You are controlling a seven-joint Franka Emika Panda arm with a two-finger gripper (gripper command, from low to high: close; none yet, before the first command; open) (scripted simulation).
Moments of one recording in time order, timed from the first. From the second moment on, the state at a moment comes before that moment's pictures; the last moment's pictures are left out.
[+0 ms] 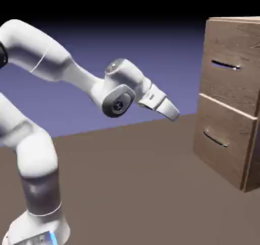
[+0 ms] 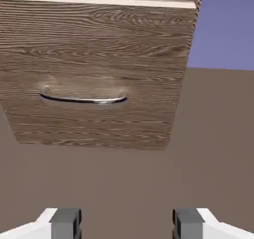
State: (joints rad) arm 0.04 -0.53 -0.04 -2.79 0.05 3.03 0.75
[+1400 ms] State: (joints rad) arm 1.01 0.74 -1.26 -2.08 1.88 2.78 0.92
